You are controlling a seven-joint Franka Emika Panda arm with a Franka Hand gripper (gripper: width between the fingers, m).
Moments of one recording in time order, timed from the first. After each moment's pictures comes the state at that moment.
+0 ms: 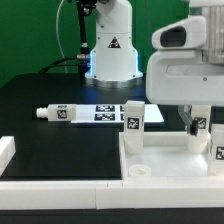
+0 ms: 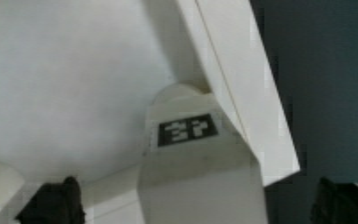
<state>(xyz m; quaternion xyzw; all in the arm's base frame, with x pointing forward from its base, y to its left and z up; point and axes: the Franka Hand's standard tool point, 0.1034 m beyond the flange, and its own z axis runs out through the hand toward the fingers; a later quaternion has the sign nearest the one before) 0.641 0.110 0.073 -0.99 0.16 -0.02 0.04</state>
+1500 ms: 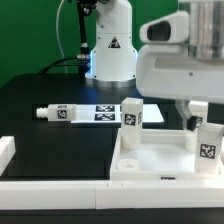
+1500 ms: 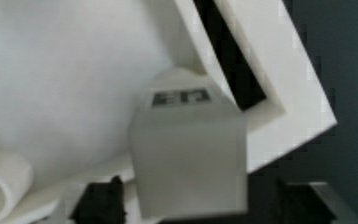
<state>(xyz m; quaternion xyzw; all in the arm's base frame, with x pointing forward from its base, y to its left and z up) 0.649 0.088 0.106 -0.96 0.28 -0.01 0.04</state>
